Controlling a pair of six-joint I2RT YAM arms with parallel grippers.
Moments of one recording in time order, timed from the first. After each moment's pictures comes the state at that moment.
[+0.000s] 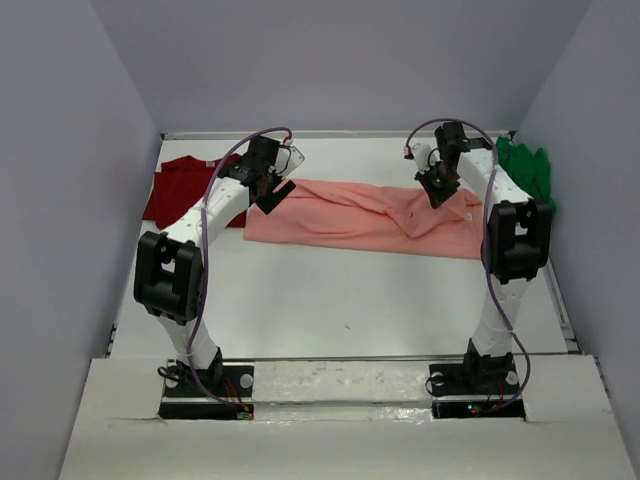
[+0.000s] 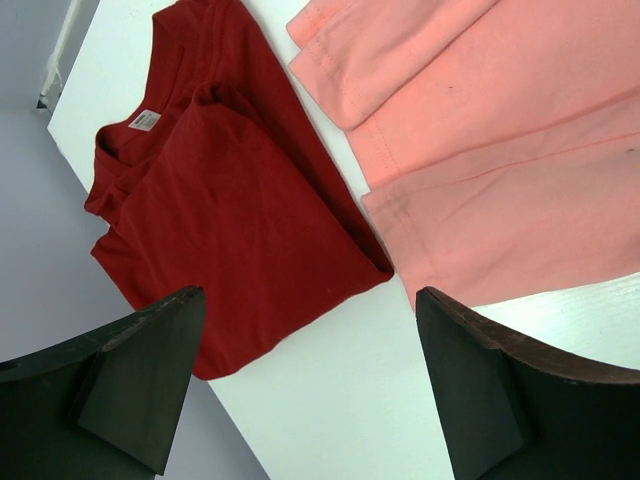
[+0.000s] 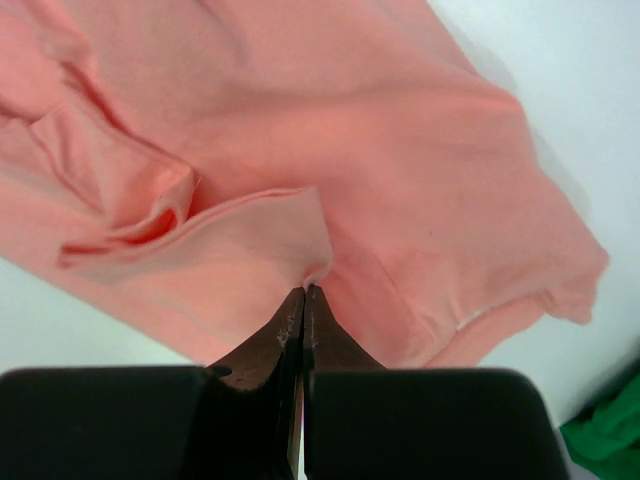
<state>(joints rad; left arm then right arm) -0.37 1.74 1.45 -0.57 -0.28 0.54 0.10 2.08 1.78 -0.96 -0.12 -0.57</state>
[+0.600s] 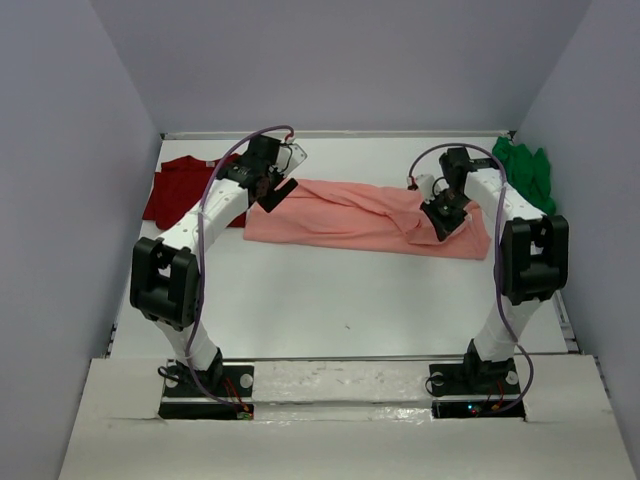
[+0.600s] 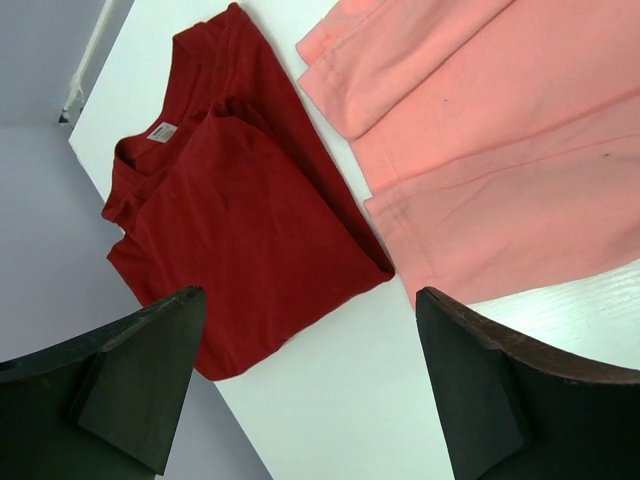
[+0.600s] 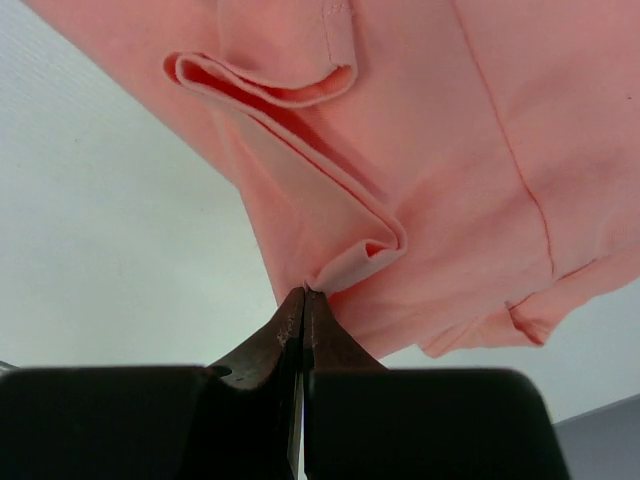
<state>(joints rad) -0.39 1.70 1.45 -0.57 -0.28 0.54 0.10 1.84 1.49 -1.05 -0.16 -0.60</state>
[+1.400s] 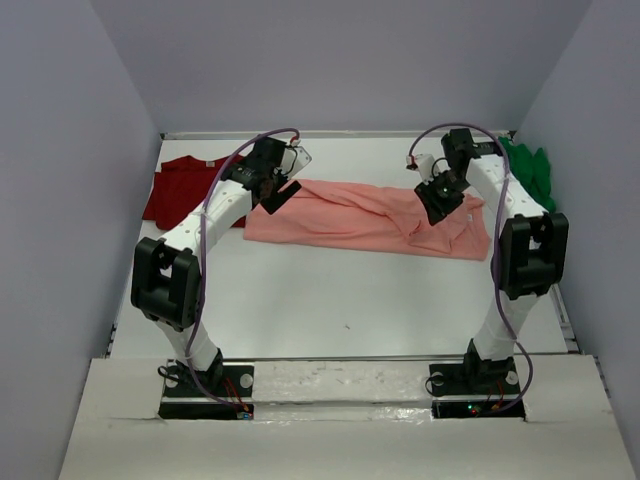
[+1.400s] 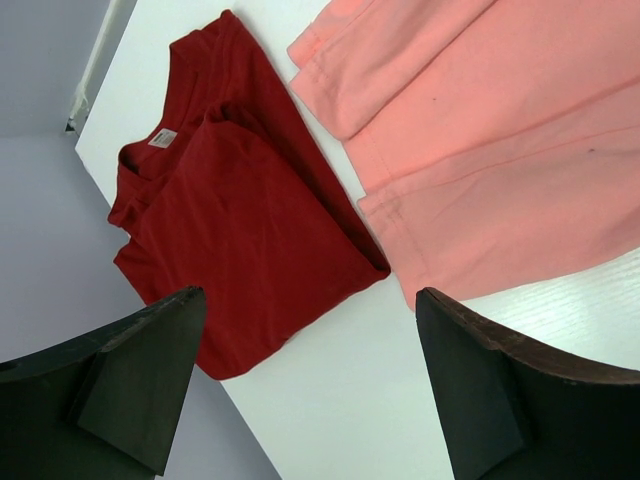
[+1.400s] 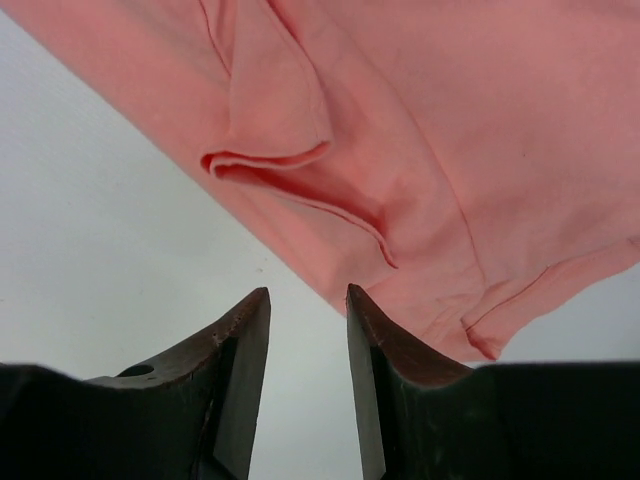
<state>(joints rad) -0.42 1.70 1.45 -0.58 -0.30 0.56 0.10 1.86 1.63 -1.10 -0.22 -0.60</state>
